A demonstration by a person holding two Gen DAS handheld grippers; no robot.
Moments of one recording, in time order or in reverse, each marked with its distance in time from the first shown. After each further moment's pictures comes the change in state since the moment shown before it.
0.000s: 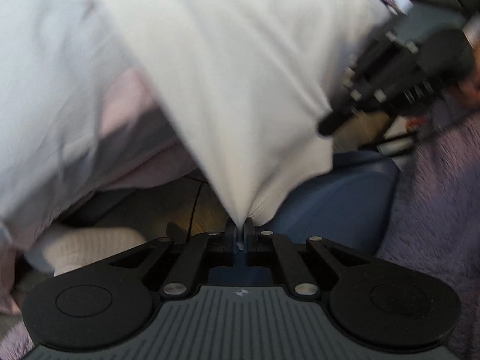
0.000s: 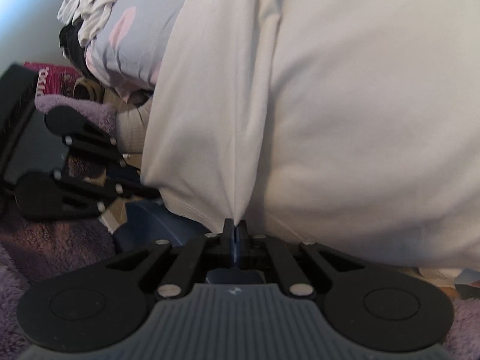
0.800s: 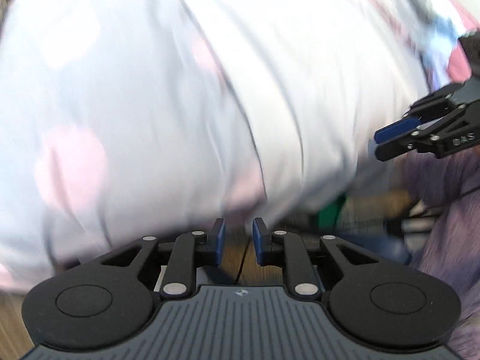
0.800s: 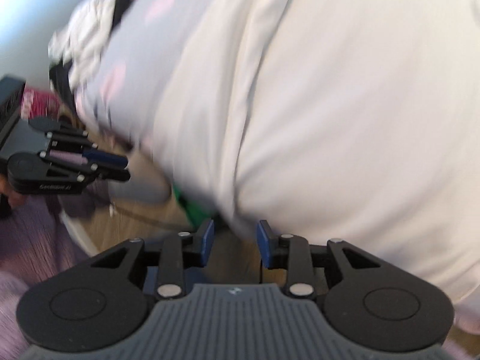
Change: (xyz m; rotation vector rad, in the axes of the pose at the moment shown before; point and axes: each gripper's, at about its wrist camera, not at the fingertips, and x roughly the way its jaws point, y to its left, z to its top) left arm -0.103 0.050 0.065 -0.187 -0.227 0.123; right arm -0.081 -0.017 0.036 0.050 -0.216 -0.085
